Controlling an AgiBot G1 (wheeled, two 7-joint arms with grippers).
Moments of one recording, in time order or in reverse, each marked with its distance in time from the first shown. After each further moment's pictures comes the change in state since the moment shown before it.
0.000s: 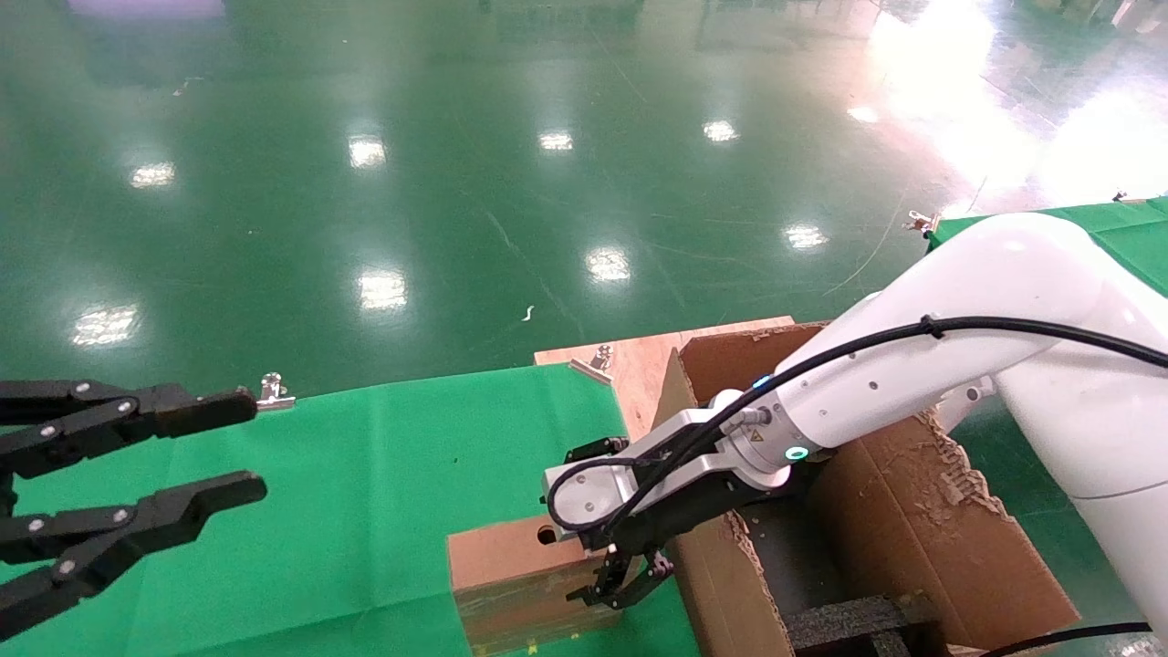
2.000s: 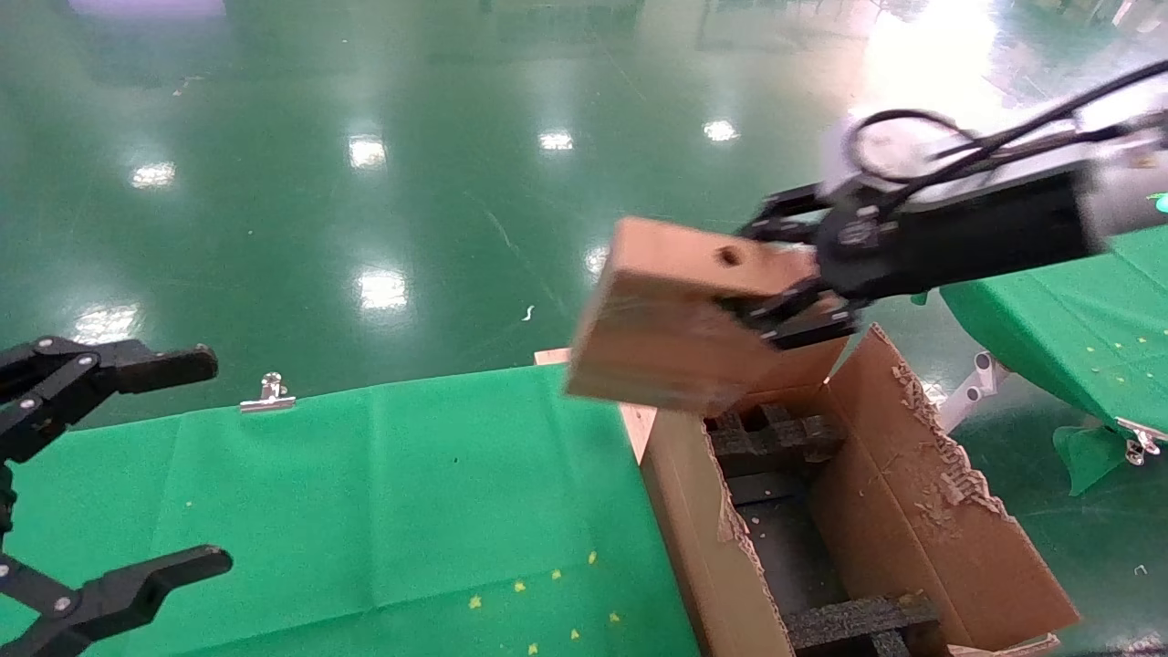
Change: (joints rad) left arm 0.000 0.000 0.000 0.000 -0.001 0.000 0.000; right arm 0.546 0.297 -0.242 -0.561 0.413 -0.052 -0.243
